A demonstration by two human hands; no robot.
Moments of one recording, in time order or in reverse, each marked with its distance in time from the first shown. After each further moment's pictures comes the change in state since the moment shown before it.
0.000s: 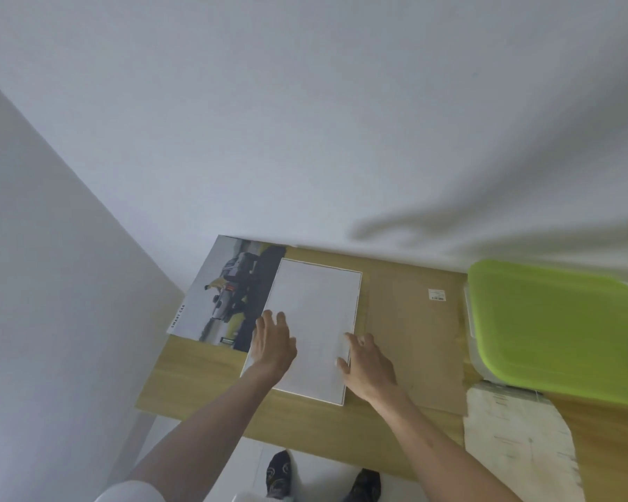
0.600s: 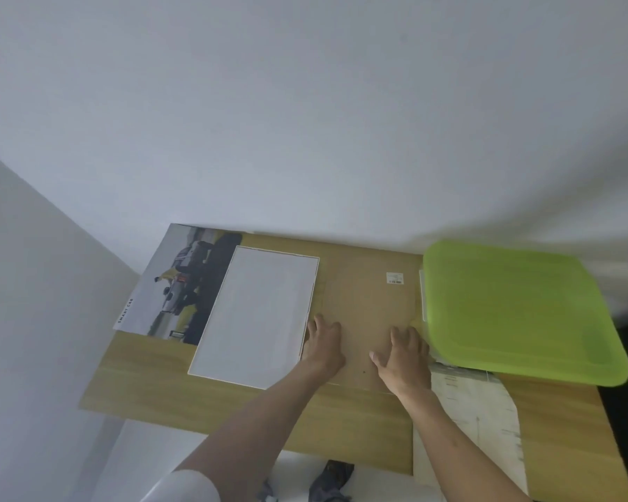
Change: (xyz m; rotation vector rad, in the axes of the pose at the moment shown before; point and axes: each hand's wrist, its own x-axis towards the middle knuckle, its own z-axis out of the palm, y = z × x) left_hand -0.029 0.166 0.062 -0.071 -0.368 0.174; right_hand -0.012 0.152 -0.014 0.050 0.085 0.364
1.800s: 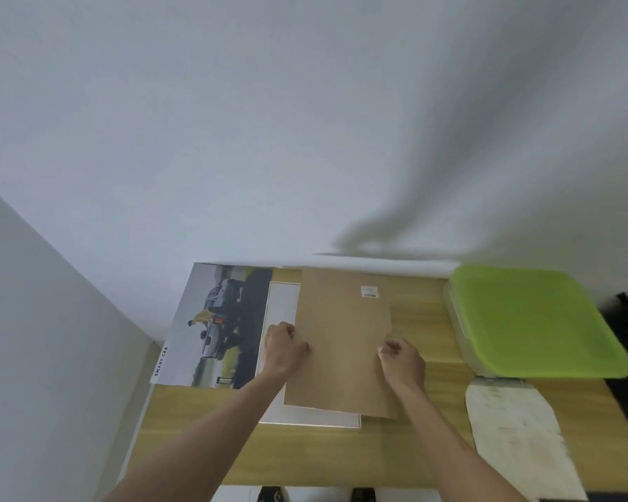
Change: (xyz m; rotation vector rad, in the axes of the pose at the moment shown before) left_hand 0.011 -0.174 -0.116 -0.646 0.221 -0.090; right_hand -0.026 -0.153 0.007 0.662 0.257 0.264
